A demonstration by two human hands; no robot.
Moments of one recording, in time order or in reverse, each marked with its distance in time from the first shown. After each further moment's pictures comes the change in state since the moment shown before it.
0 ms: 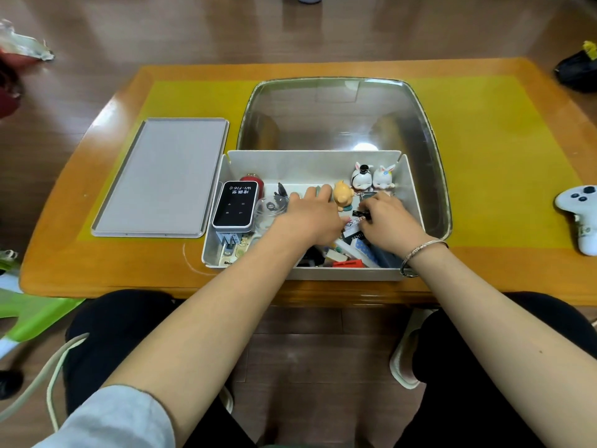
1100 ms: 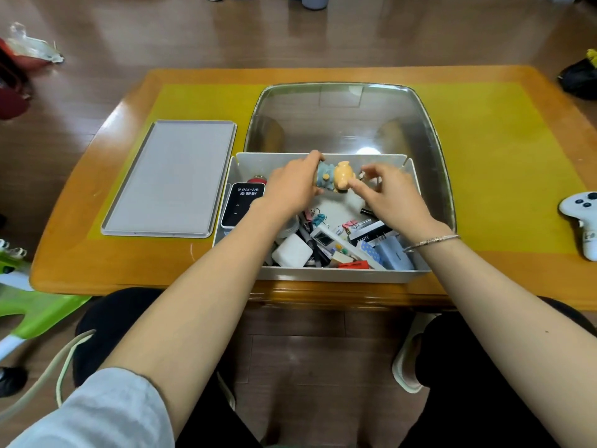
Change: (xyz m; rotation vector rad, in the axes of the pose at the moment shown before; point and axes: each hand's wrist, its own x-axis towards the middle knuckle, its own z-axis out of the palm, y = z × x) left_hand 0.020 -0.056 -0.009 -0.343 0.422 -0.018; right_hand 0.013 -0.018 -0.030 0.365 0.305 -0.084
